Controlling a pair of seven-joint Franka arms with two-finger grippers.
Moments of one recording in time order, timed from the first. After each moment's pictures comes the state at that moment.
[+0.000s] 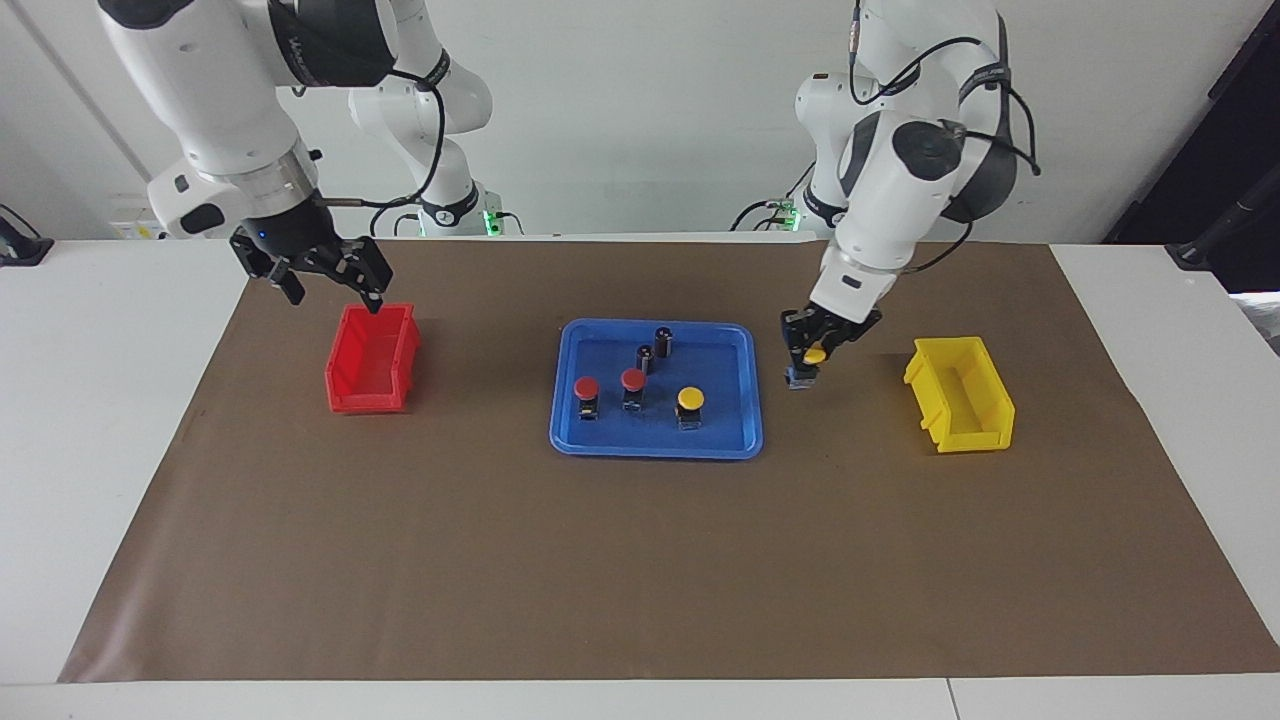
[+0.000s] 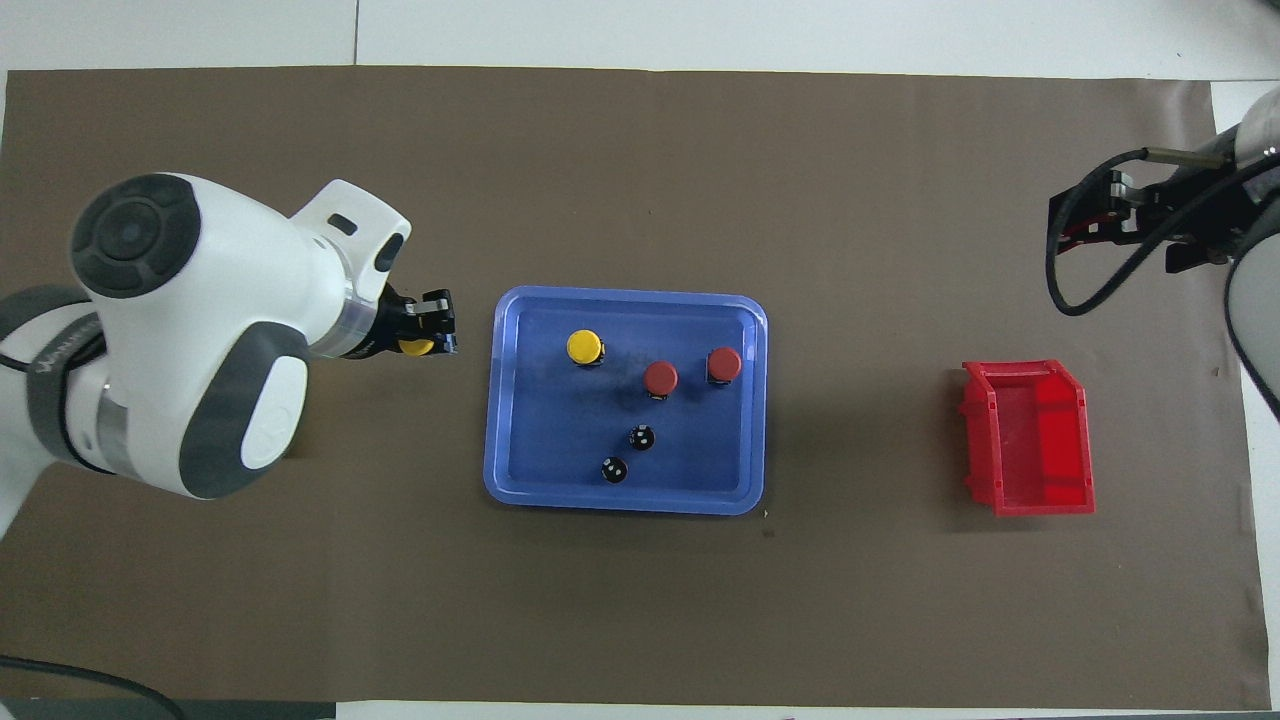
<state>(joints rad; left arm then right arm) -0.46 0.07 0.00 -1.94 -0.11 2.07 -0.56 0.07 0.09 -0.04 -1.43 -0.01 1.50 0.17</state>
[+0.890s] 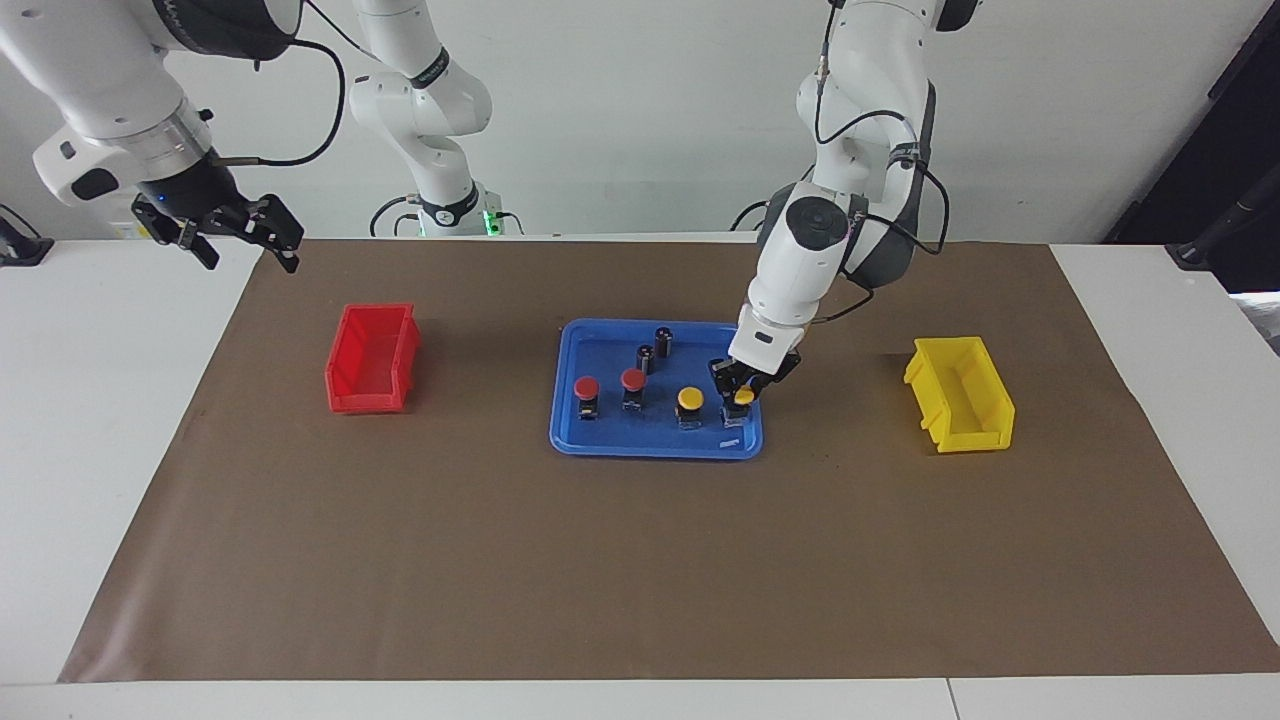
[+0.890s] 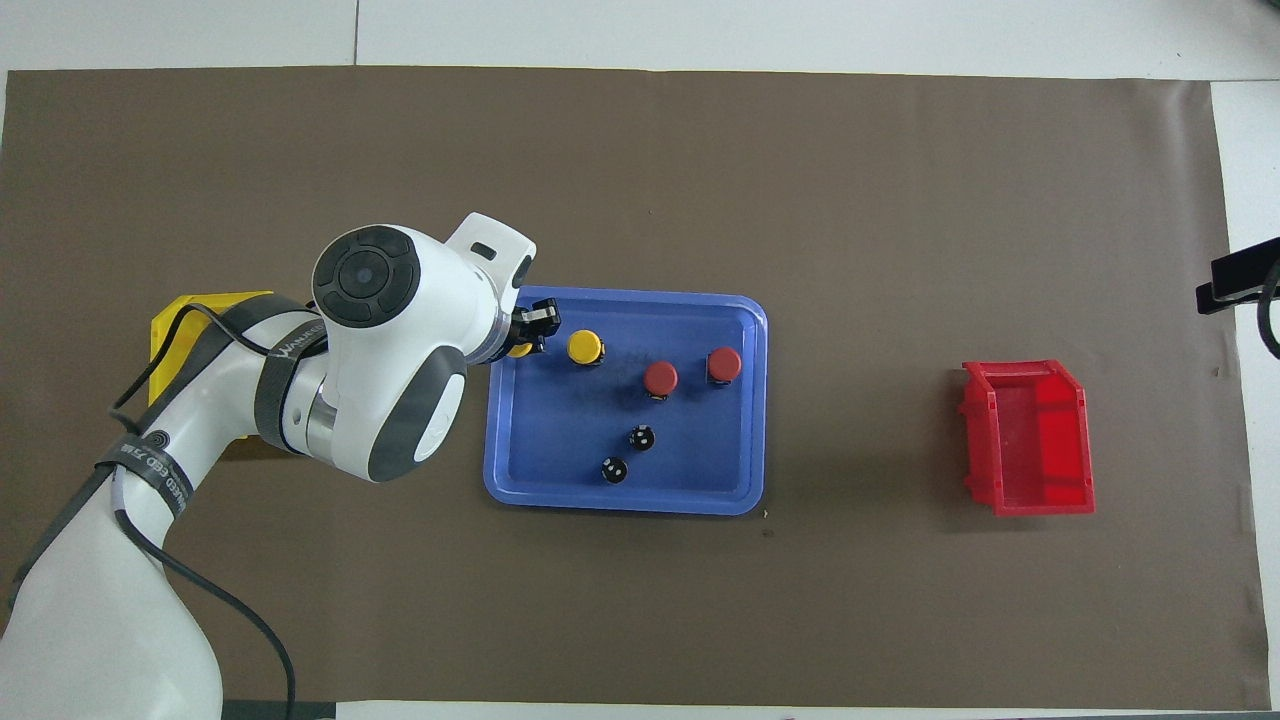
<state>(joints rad) -0.56 0.22 0.01 -1.95 -0.11 2.25 -0.67 -0.03 0.03 -0.08 -1.50 -0.01 1.45 -0.04</state>
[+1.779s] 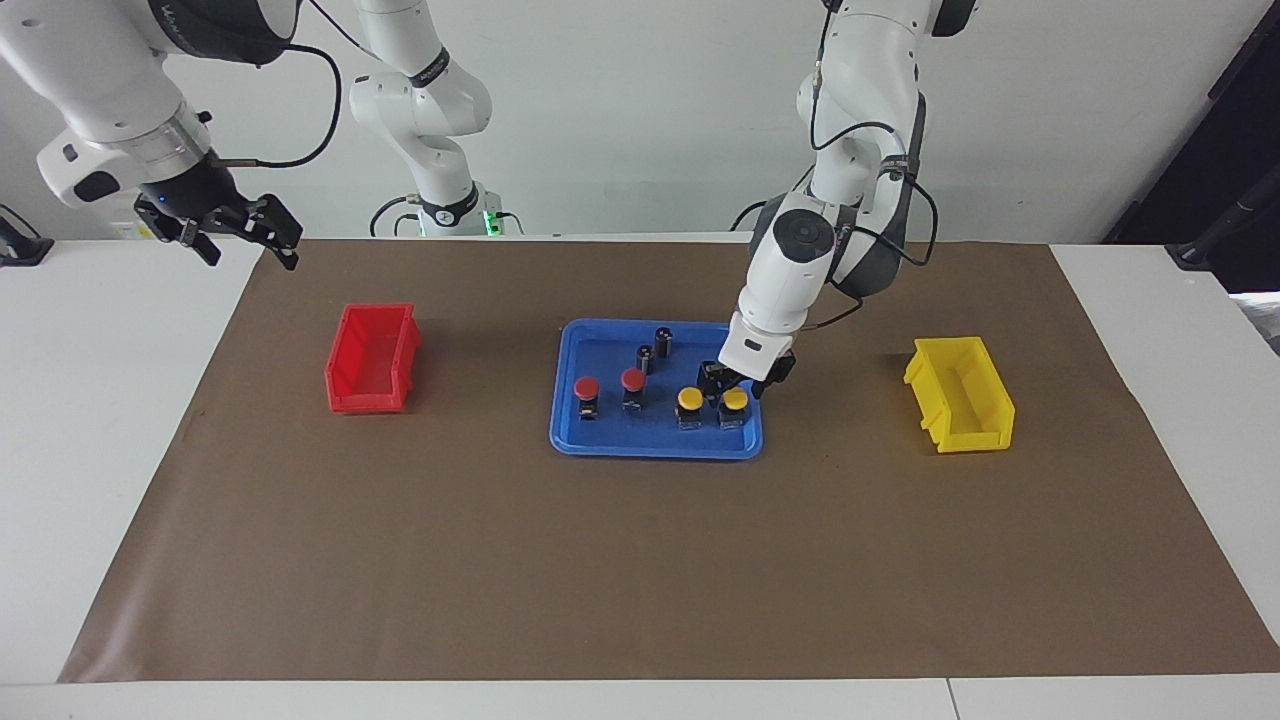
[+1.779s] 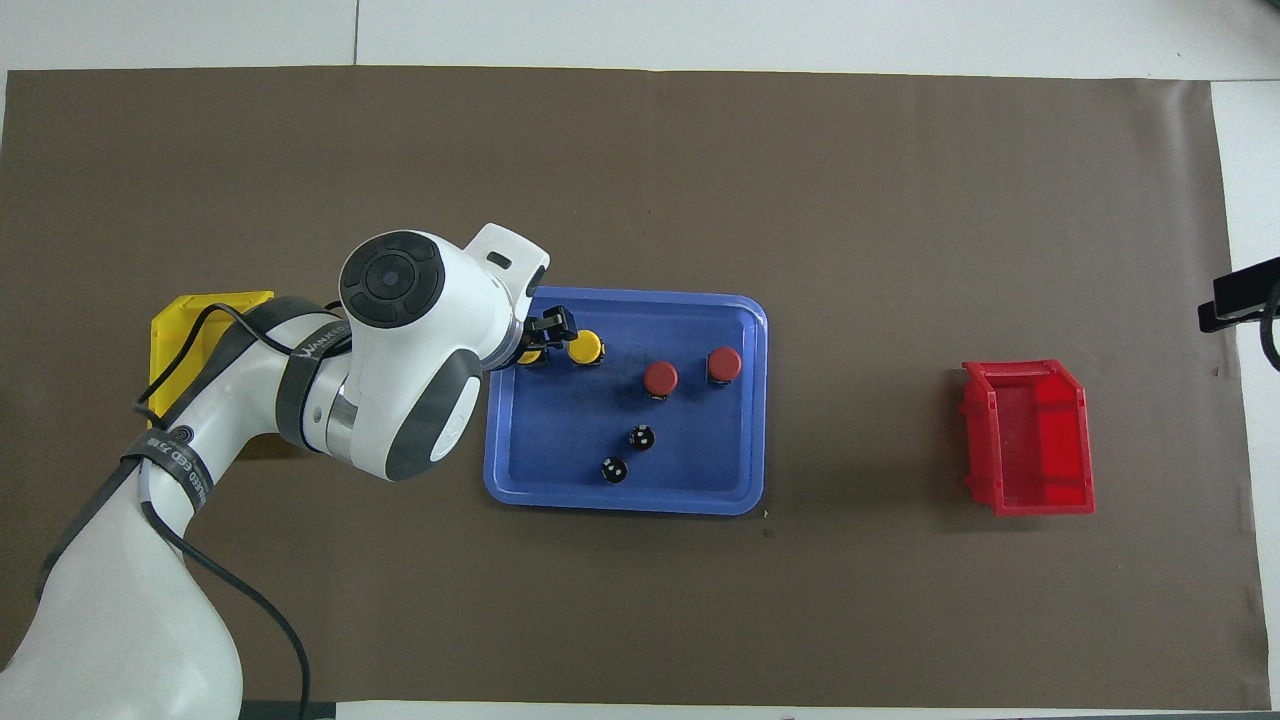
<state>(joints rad) -0.57 0.24 0.01 -1.91 -0.09 2.17 -0.67 -0.04 0.01 -0.10 -1.54 -0.01 1.45 -0.04</state>
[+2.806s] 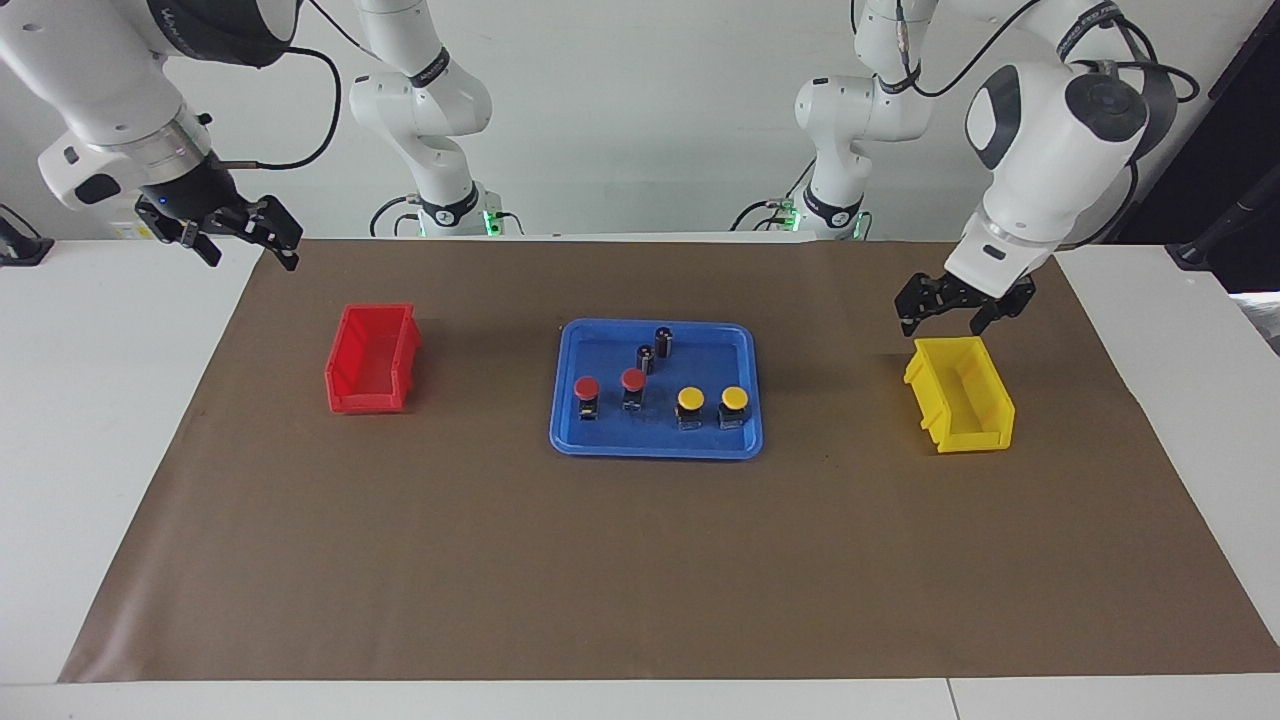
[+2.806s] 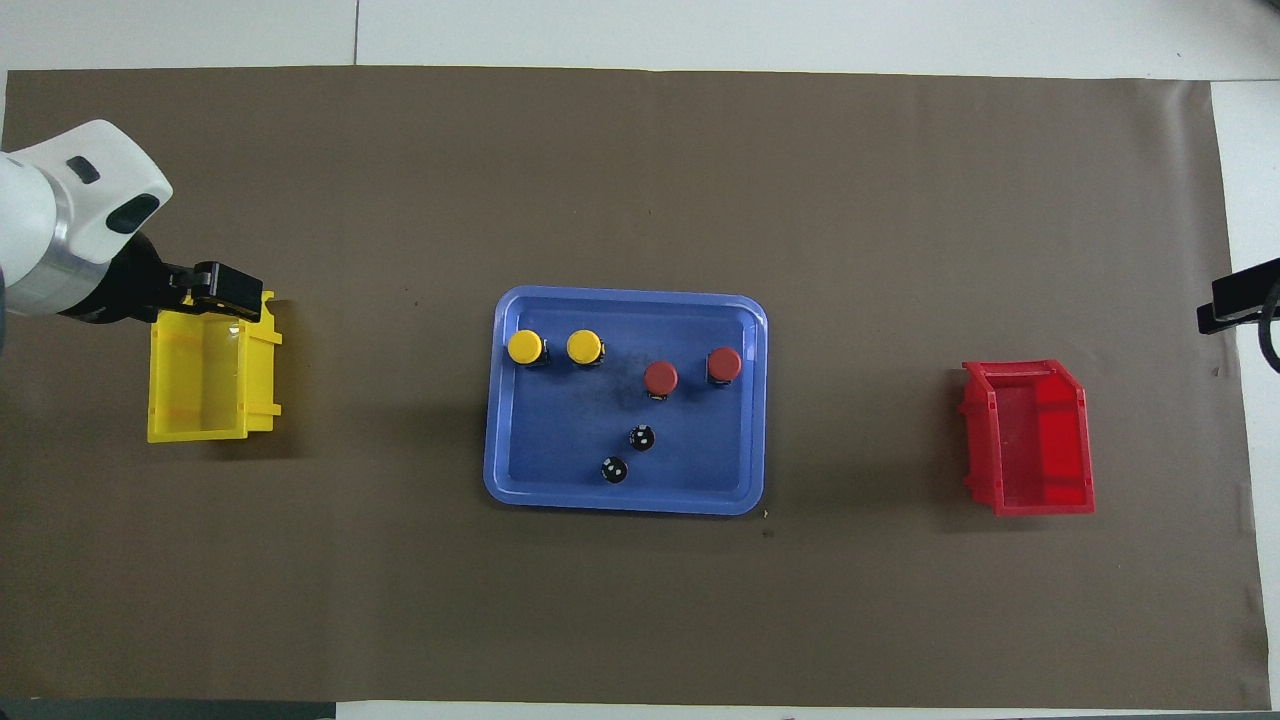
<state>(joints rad) -0.20 -0.03 0.04 -1.77 0.00 1.71 -0.07 -0.04 0.01 -0.10 -1.54 -0.01 1.46 -0.04</state>
